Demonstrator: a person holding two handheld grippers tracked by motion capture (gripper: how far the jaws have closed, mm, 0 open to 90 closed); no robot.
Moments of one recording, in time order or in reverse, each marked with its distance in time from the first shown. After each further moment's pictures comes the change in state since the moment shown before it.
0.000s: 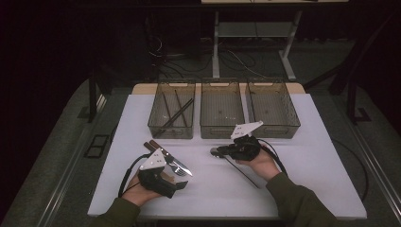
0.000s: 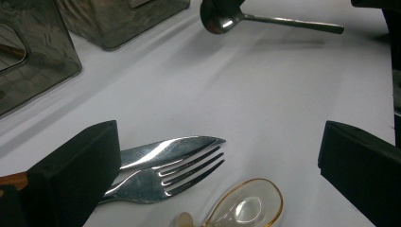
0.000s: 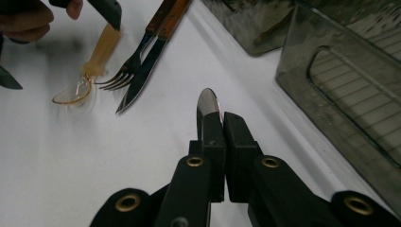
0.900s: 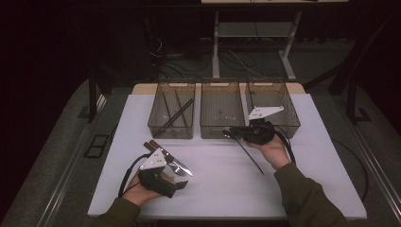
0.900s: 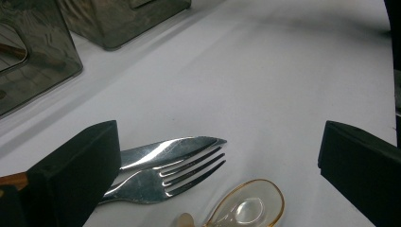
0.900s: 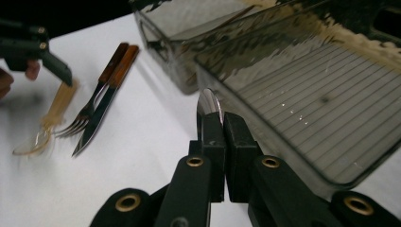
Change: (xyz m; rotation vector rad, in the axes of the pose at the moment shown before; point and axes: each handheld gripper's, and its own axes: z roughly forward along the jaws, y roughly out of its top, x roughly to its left) left arm 0.000 0.000 0.001 -0.007 0.005 -0.011; right arm -0.036 0.015 -0.041 -0.119 -0.119 0.091
